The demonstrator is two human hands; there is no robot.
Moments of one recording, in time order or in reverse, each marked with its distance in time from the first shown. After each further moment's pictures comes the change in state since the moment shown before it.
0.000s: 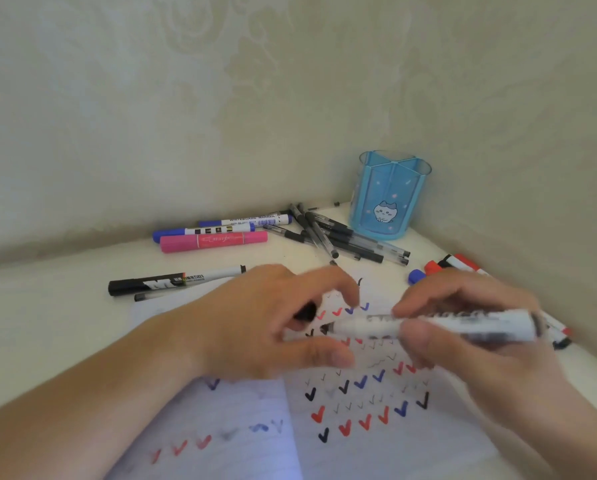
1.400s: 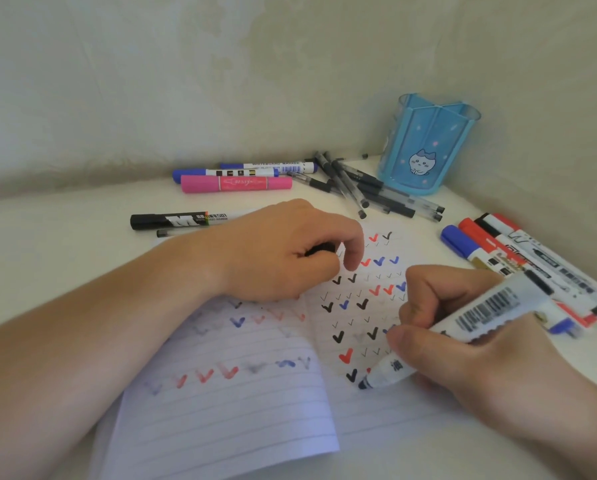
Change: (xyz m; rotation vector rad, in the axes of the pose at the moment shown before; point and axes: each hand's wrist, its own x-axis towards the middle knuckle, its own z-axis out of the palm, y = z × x) left_hand 0.000 -0.013 -0.002 -0.043 -0.075 -0.209; right_hand -0.022 0.001 0.035 -0.307 -0.053 0.301
